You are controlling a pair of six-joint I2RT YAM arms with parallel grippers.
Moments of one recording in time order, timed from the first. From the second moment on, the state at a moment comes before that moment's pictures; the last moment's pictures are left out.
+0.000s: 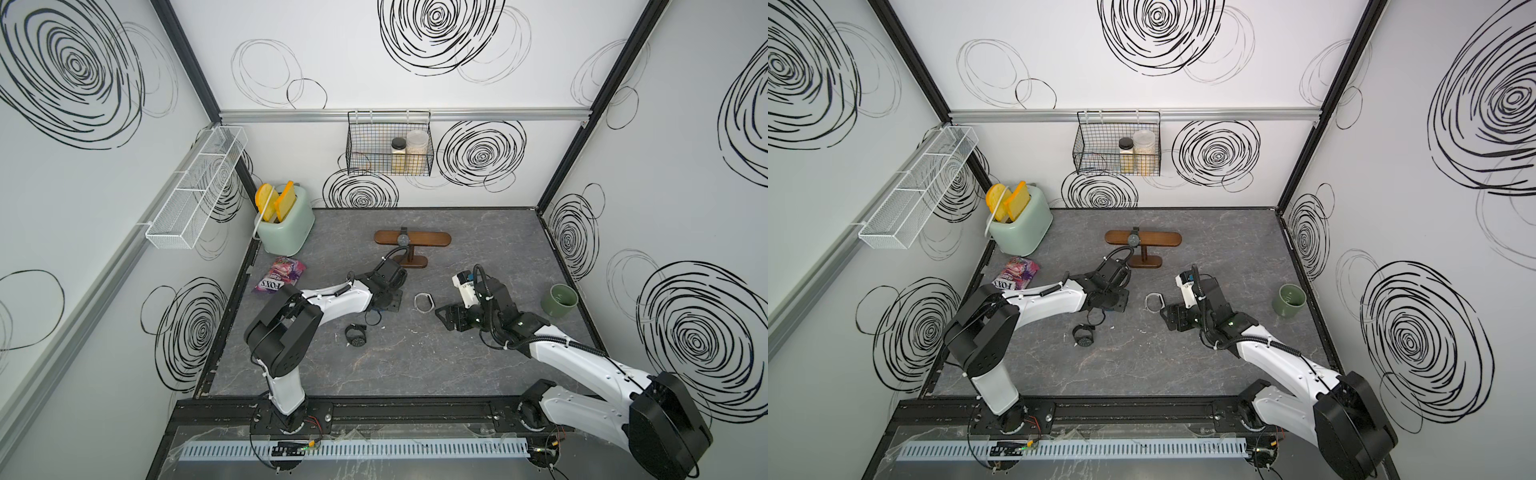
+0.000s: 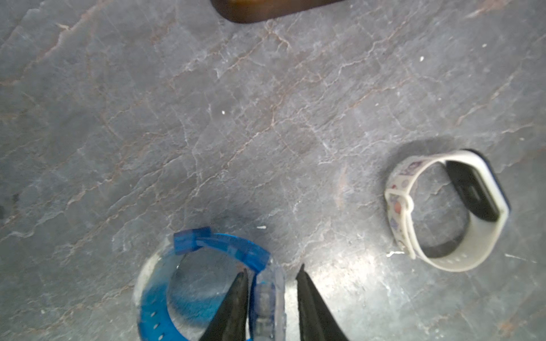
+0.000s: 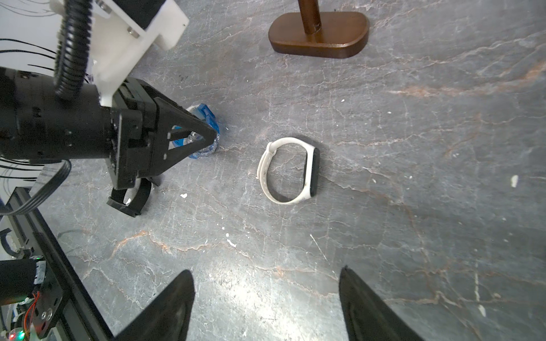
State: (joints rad) left arm -0.67 1.78 1.06 -0.37 -0.11 -0.40; right arm 0.60 1.08 0.54 -0.18 -0.21 0.40
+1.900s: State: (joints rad) left arm -0.19 1.18 0.67 0.18 0.98 -0.70; right arm 0.62 1.53 0.72 0.61 -0.72 0.51
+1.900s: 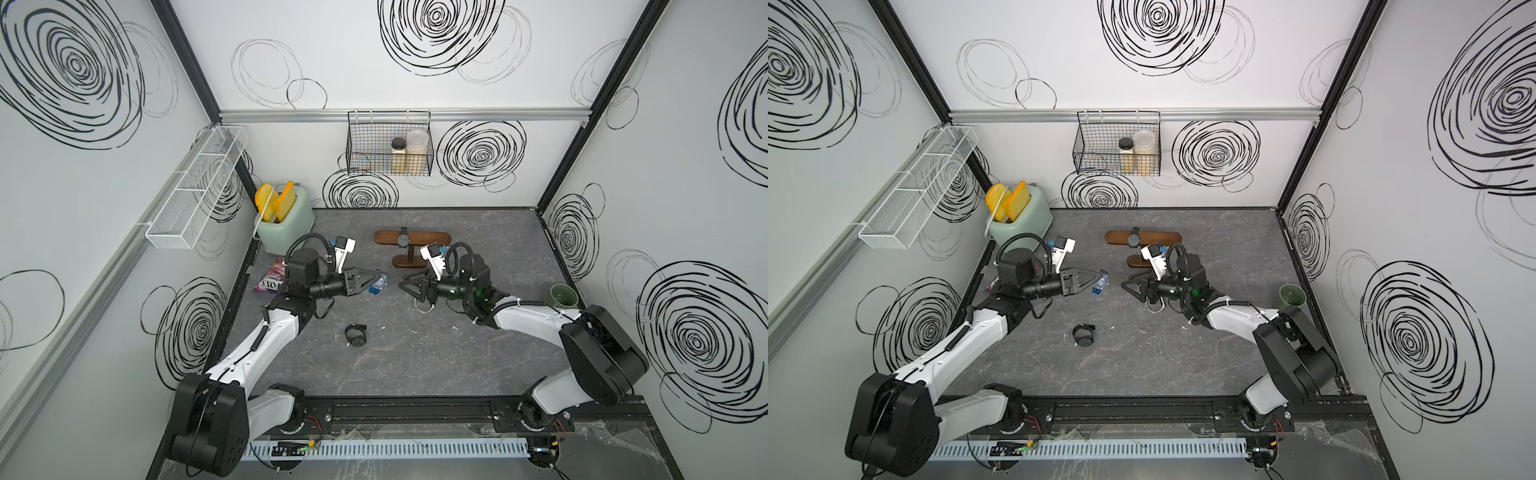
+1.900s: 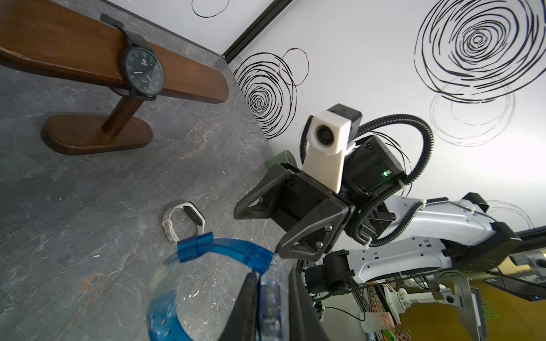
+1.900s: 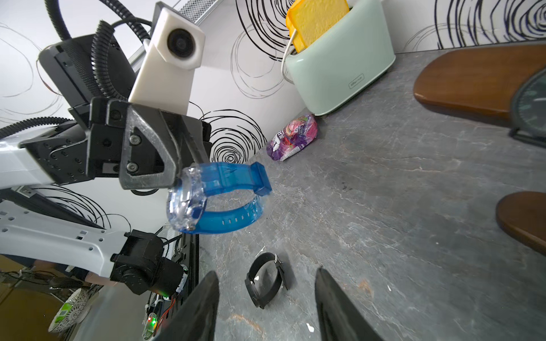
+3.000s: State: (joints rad) left arm -0.20 1.14 0.61 0.45 0.94 -0.95; right arm 0.72 1.74 0.91 0.75 -0.67 0.60
